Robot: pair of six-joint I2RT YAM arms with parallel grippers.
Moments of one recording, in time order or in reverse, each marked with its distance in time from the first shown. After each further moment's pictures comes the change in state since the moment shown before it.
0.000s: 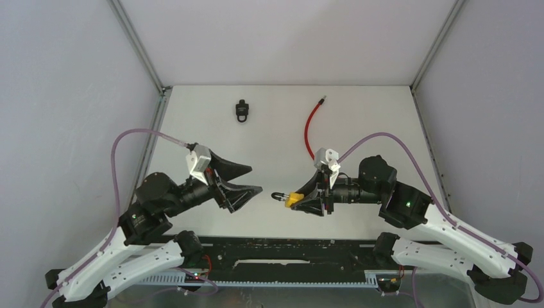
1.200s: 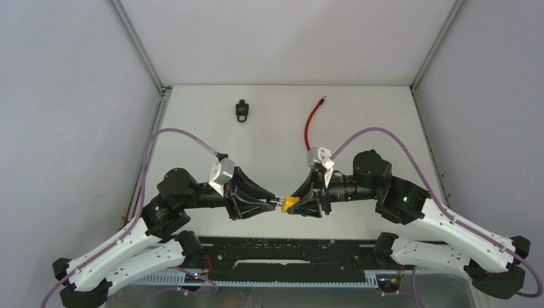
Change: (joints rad) left arm 0.000 0.085 -0.132 0.264 0.463 0.047; right arm 0.013 0.071 0.086 -0.043 -0.101 0.018
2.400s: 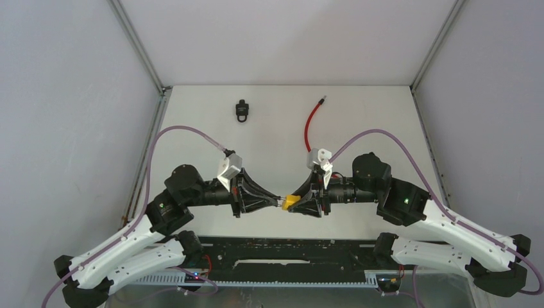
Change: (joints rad) left arm 0.008 0.039 0.000 -0.042 -0.013 -0.034; right arm 0.031 -0.008 0.000 -0.031 0.119 -0.024
